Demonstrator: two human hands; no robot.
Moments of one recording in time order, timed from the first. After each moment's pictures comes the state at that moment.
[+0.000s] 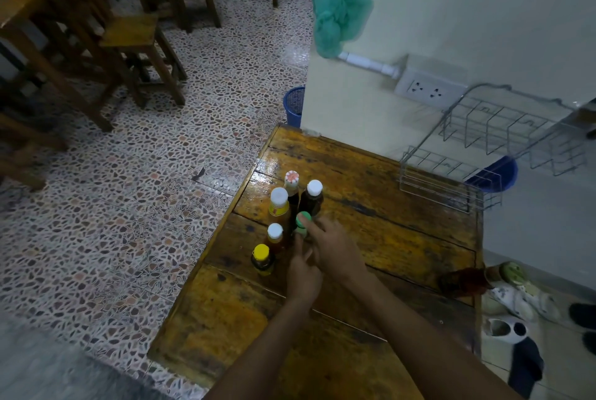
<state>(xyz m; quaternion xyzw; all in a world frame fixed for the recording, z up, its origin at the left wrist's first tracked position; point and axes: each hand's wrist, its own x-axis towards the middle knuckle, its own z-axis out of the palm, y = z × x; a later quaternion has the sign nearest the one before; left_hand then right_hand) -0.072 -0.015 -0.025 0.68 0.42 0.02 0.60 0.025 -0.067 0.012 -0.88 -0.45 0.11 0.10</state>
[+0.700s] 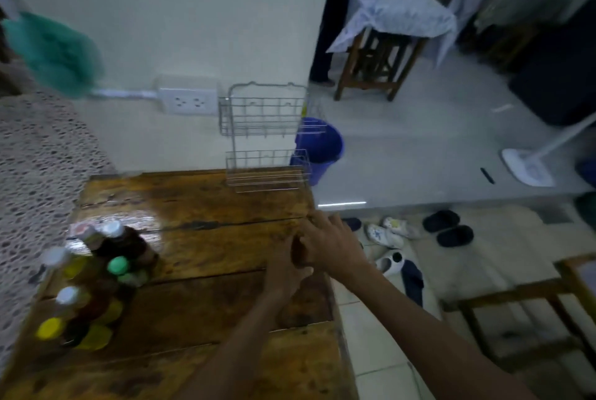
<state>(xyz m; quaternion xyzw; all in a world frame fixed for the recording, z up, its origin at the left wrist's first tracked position) 0.048 -0.260 0.005 0.87 0.09 -0.06 0.49 0.084 -0.376 0.115 -0.96 -0.27 0.06 -0.01</state>
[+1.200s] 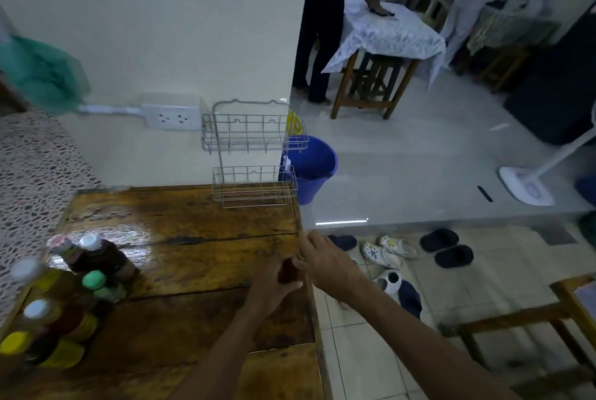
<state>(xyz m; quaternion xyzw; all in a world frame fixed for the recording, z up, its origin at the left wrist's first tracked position) 0.054 -0.268 -0.015 0.87 0.03 -0.06 0.49 0.085 -0.422 0.118 -0.92 -0.37 0.06 0.09</state>
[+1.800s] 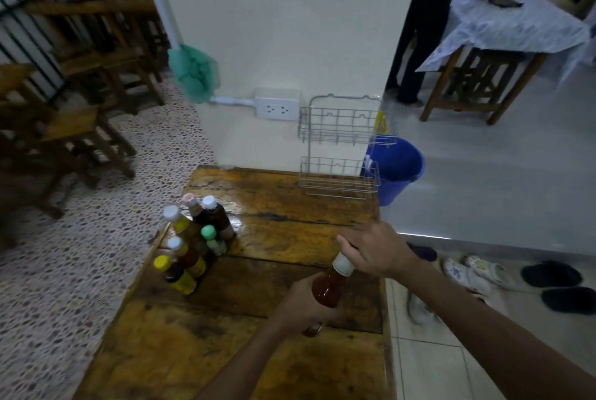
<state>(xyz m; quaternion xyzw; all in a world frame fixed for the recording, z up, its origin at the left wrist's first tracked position) -0.062 -0.206 0.057 0.75 0.12 -0.17 0.63 0.081 -0.367 0.155 -0.85 -0.50 -0.03 0.16</state>
